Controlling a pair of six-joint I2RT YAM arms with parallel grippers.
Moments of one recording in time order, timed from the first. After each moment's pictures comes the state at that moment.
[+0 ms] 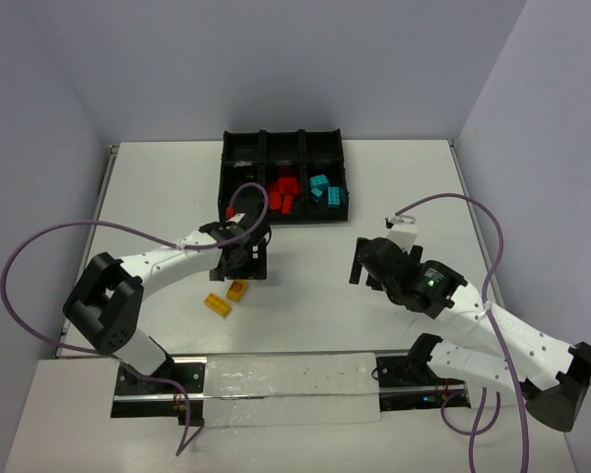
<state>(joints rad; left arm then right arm) -0.76 1.57 1.02 -0.74 -0.30 -0.71 0.84 0.87 0.84 -0.91 0.59 0.83</state>
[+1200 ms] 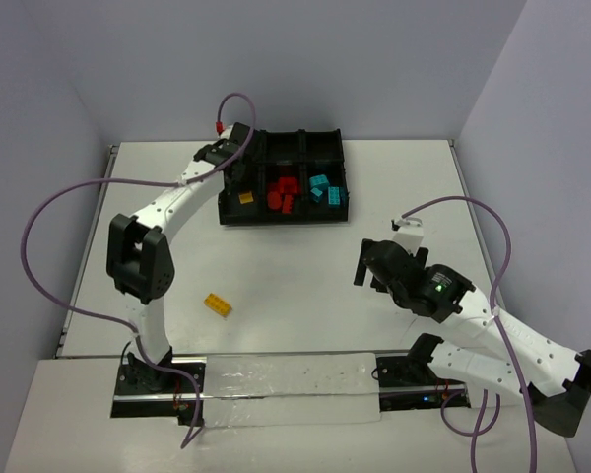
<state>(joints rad) -0.52 1.94 1.78 -0.80 -0.35 -0.61 0.84 0.82 0.83 -0.93 0.60 0.83</state>
